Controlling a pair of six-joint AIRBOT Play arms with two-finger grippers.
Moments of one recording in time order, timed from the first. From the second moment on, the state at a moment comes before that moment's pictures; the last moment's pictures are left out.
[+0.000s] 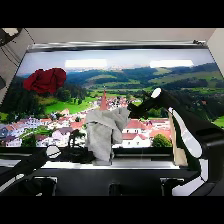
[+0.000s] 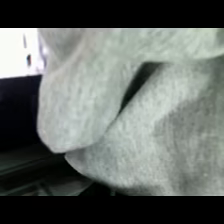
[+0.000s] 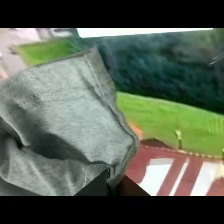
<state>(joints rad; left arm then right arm) -0.57 -1.01 0.33 0.67 -0.70 -1.53 0.16 -1.78 1.36 -0.94 1.14 1.68</state>
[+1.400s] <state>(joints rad) 0.07 -0.72 1.66 1.59 -1.07 -1.73 0.16 -0.84 1.74 -1.82 1.01 1.78</state>
